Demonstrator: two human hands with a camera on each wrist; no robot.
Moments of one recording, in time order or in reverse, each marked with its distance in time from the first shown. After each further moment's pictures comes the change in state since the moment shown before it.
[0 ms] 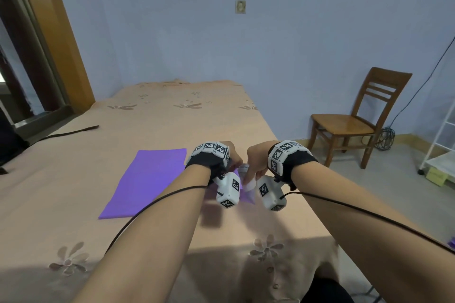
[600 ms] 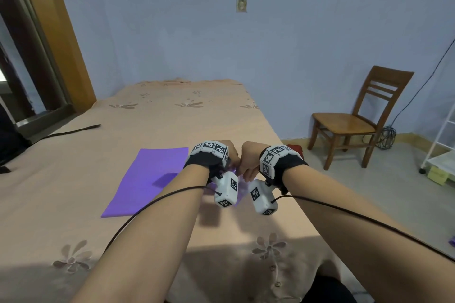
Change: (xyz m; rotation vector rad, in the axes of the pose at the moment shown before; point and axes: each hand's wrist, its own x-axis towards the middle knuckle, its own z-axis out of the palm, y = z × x) left_hand -0.012 -0.014 -0.007 -0.045 -0.027 0.124; right_hand 0.006 -0.016 0.010 0.449 0.000 -0.047
